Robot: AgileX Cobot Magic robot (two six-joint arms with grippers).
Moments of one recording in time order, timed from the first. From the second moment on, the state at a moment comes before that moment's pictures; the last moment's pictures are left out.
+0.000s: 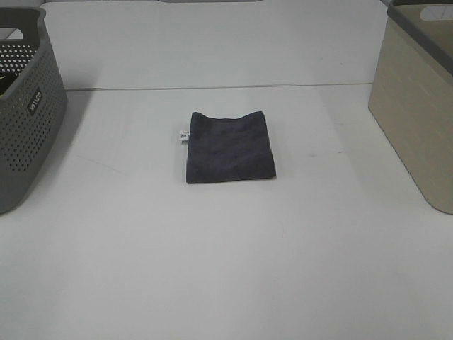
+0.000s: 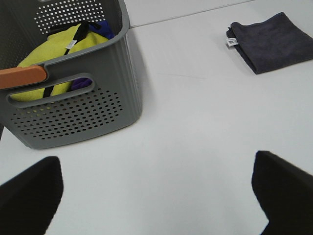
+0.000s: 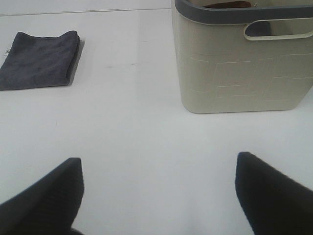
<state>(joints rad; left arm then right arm) -0.03 0.00 -0.51 -0.07 1.03 0.16 -0.02 0.00 -0.50 0.03 1.06 0.00</state>
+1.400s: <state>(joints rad) -0.03 0.00 -0.51 -0.07 1.03 0.16 -0.02 0.00 -0.50 0.03 1.06 0.00</state>
